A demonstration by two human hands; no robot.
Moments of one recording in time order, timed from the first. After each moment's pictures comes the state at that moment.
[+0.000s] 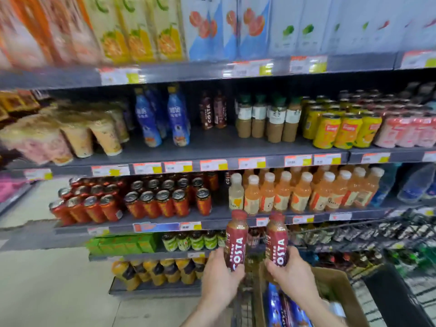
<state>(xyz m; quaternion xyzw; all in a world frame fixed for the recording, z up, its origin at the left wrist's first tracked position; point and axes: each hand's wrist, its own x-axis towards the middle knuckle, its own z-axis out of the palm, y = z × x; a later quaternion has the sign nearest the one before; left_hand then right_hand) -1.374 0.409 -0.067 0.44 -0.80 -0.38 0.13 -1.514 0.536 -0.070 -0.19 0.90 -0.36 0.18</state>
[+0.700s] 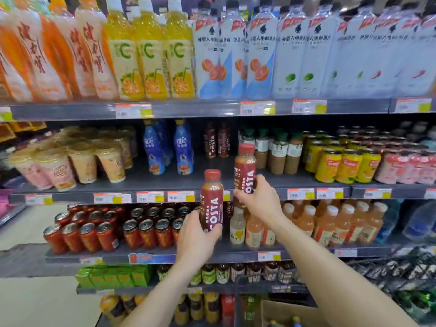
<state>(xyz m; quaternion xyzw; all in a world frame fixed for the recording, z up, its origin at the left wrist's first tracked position) -1.401 0.307 0.064 0.41 -0.79 -0.33 0.30 -1.578 0.373 0.105 -0.34 0.83 -0.44 0.04</state>
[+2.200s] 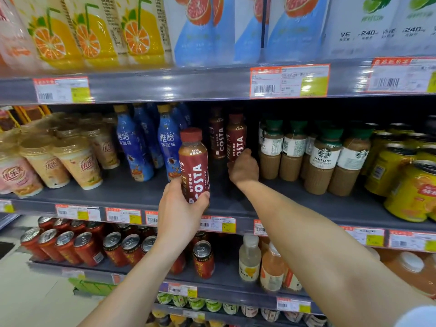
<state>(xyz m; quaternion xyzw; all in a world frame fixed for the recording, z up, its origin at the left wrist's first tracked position) -1.526 0.172 0.070 0.45 -0.75 -0.27 0.40 -1.735 0.122 0.062 -0.34 0.84 -0.42 0.07</state>
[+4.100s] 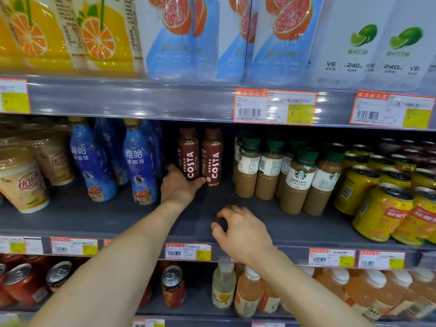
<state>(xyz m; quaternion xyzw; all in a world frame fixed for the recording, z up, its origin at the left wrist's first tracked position) -1.647 0.055 0.060 0.47 -0.74 -0.34 0.34 -1.708 0.246 0.045 -0.53 0.82 -0.23 -0.02</state>
